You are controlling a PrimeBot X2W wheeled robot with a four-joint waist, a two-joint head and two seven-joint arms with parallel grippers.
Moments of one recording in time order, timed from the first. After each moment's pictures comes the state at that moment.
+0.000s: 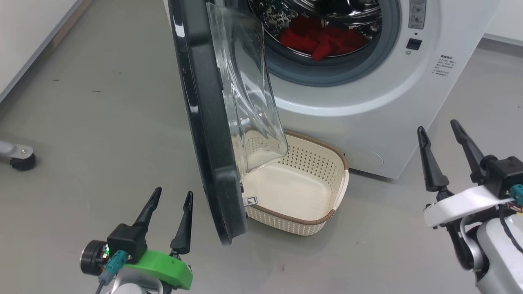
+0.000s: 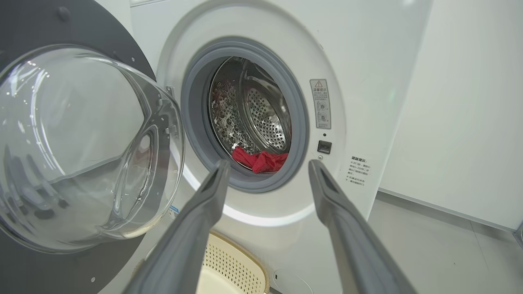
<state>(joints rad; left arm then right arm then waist) -0.10 0.07 -0.31 0.25 -0.36 0.00 -0.25 -0.21 -0.42 0.38 0.15 0.55 -0.12 -0.26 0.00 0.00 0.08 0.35</state>
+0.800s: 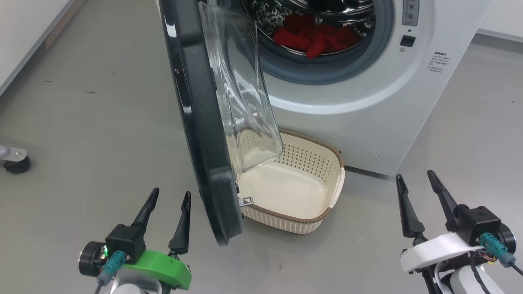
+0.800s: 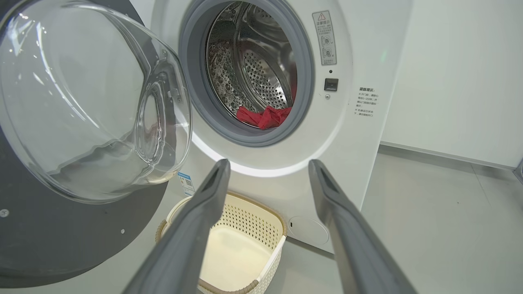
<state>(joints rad) -0.10 0.07 -0.31 0.25 -0.36 0.00 -0.25 -0.01 -0.26 0.32 0.11 0.44 -0.12 -0.26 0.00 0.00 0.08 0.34</state>
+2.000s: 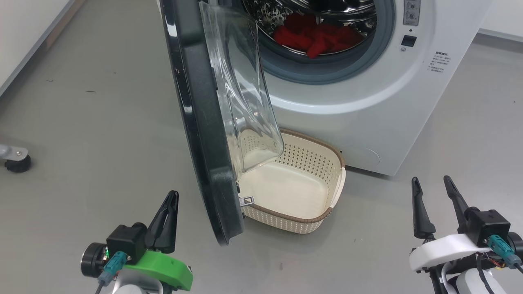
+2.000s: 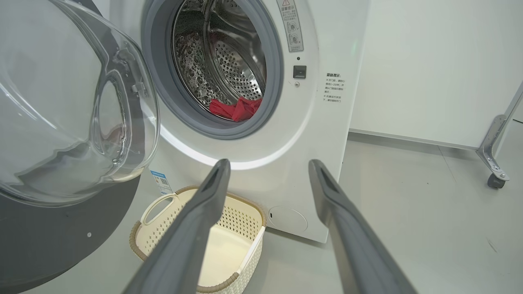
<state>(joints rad) -0.10 0.07 -0.32 0.25 -0.38 0.00 -0.25 0.00 -0.20 0.20 0.17 0.38 -0.12 -0.26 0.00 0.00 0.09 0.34</state>
